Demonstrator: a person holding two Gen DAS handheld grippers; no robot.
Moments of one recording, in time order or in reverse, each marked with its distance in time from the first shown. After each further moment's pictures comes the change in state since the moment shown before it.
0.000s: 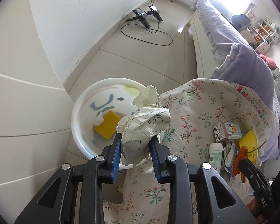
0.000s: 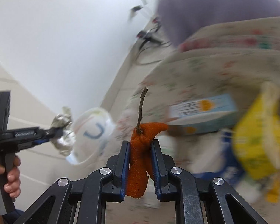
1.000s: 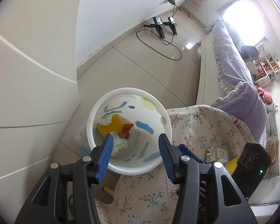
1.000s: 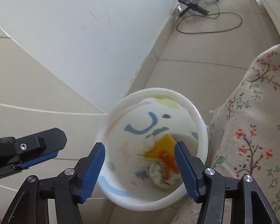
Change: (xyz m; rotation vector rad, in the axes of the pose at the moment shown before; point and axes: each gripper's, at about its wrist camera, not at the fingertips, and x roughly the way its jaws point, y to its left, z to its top) left arm -0.015 0.056 0.012 -0.224 -0.026 -0.091; right arm 0.179 0.112 0.012 -0.064 0.185 0.110
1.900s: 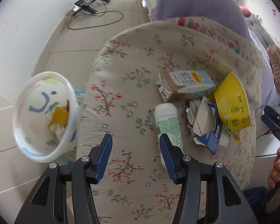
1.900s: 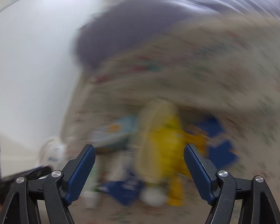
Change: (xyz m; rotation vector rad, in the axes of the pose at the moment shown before) left arm 0.080 -0.190 -0.117 0.566 0.186 0.060; right arm -0.278 -0.238 -0.076 0.432 -0.219 -0.358
